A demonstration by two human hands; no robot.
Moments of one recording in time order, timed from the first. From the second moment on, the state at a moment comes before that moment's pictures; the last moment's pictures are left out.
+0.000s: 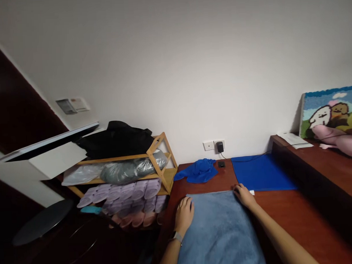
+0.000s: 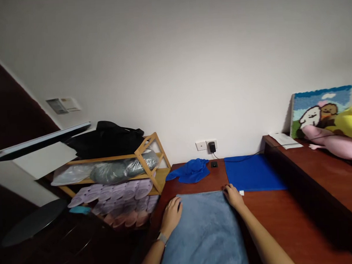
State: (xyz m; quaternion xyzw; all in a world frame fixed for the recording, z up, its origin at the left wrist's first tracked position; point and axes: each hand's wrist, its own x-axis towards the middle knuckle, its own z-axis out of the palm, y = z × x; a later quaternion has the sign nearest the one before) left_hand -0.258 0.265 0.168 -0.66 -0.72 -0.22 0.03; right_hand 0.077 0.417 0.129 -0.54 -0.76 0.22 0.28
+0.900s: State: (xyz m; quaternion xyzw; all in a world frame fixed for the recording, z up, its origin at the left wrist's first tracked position) left_hand -0.286 0.335 0.140 -0.59 -0.78 -0.21 -0.03; right_hand 0.066 0.391 0.085 -0.51 -0.81 0.13 0.25
